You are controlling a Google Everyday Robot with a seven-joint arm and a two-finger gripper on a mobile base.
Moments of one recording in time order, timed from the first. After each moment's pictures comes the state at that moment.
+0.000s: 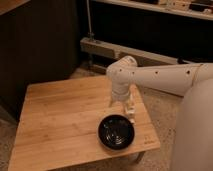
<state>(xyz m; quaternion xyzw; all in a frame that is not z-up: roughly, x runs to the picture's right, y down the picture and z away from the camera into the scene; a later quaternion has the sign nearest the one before) 0.070 0.084 0.758 -0.20 0.26 0.74 0.59</state>
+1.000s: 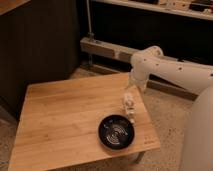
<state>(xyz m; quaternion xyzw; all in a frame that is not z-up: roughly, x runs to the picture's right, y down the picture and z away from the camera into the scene) 0.176 -0.022 0.804 -0.17 0.14 0.71 0.67</state>
